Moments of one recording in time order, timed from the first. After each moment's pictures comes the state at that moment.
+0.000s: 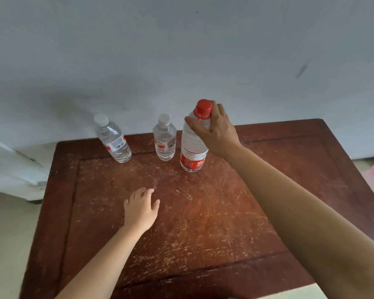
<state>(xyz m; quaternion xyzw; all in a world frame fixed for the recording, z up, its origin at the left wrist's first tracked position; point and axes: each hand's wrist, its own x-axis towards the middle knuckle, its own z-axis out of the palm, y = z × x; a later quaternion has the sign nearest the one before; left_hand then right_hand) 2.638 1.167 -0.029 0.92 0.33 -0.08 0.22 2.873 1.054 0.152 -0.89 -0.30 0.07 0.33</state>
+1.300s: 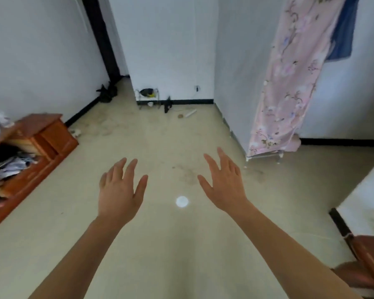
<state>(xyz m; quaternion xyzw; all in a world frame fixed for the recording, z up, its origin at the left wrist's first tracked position) 1.822 0.626 0.227 0.36 0.91 0.15 -0.17 1.977 0.857 0.193 -0.25 -0.93 0.08 0.25</state>
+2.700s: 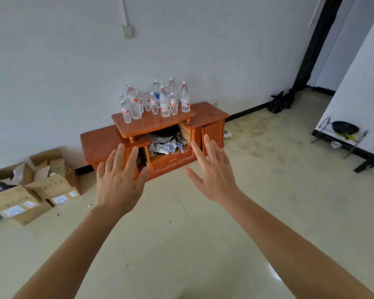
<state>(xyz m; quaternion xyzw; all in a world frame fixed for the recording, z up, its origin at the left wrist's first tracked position) 1.079 0.362 0.226 -0.09 0.98 0.08 -0.17 0.989 0.607 0.199 0.24 -0.94 0.14 0.19</state>
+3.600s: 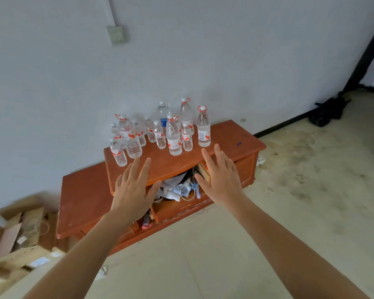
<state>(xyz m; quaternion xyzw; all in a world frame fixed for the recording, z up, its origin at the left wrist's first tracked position) 0.426 0.226 0.199 -0.09 0.99 0.10 -0.08 0.320 0.468 0.167 0.23 -0.95 0.16 0.12</state>
